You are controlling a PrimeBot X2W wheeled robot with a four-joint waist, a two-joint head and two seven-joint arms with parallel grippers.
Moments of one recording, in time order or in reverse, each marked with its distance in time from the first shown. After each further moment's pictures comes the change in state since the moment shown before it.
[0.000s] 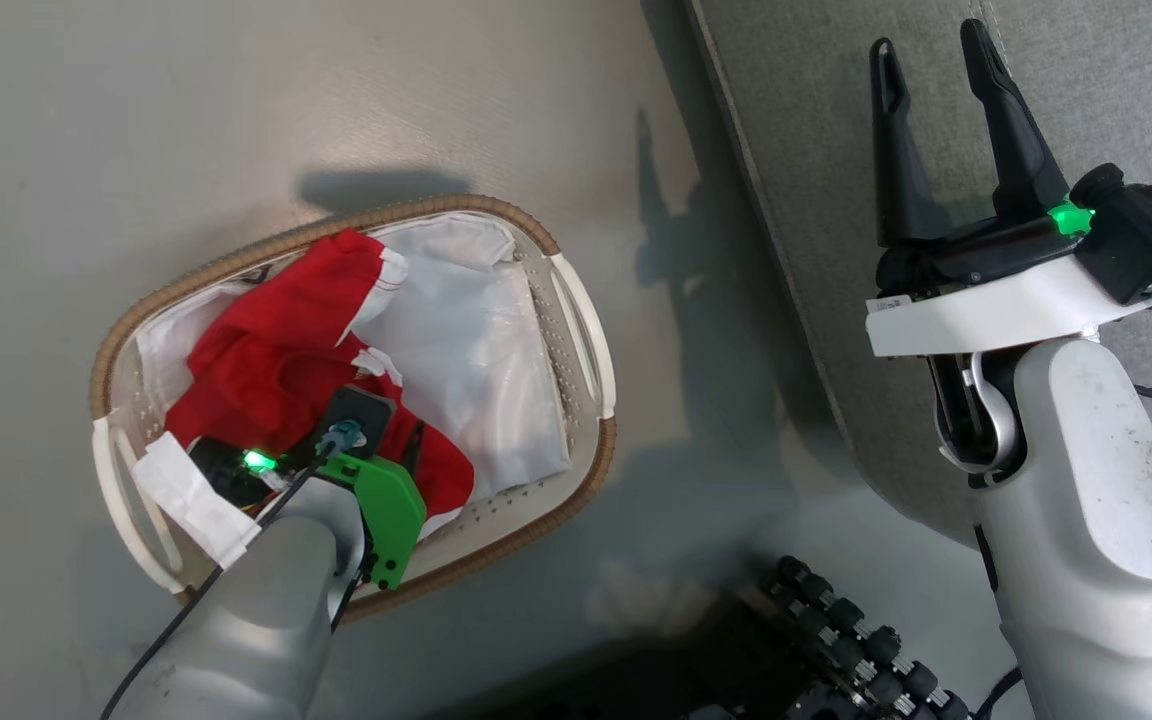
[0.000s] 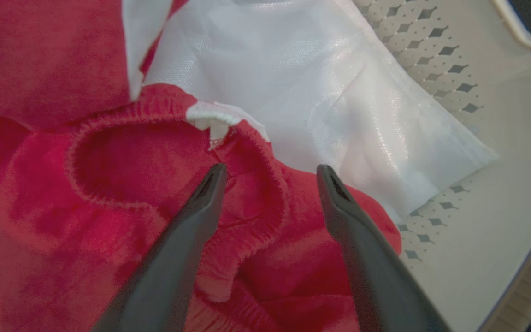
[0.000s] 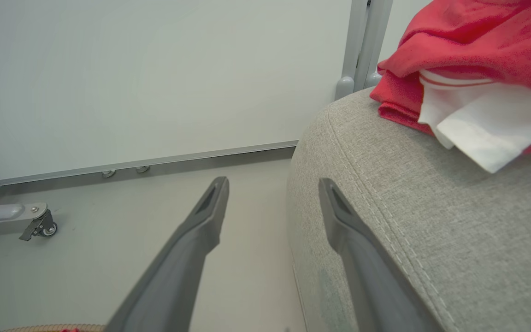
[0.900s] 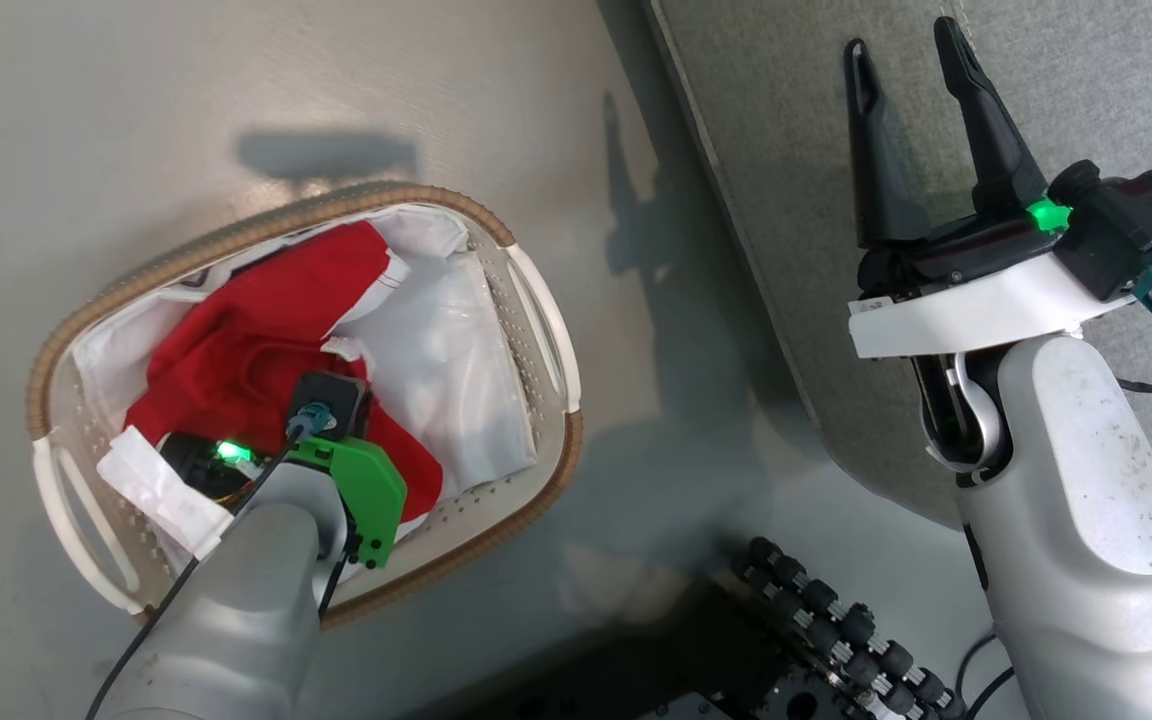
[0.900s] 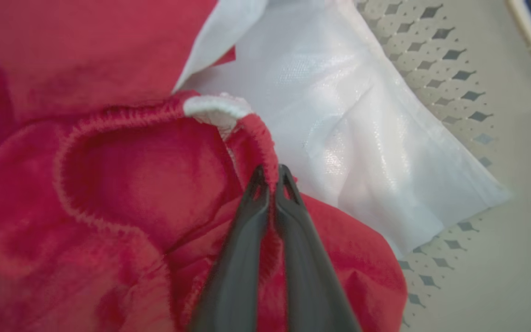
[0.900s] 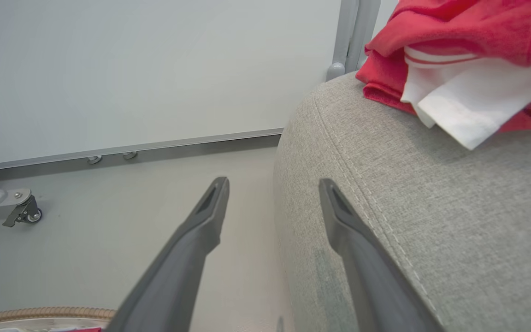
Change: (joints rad) left arm -0.027 0.017 0.014 0.030 -0.066 0.027 -0.014; right arm -0.013 0.001 0.032 0.008 0.006 0.000 0.000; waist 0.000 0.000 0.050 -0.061
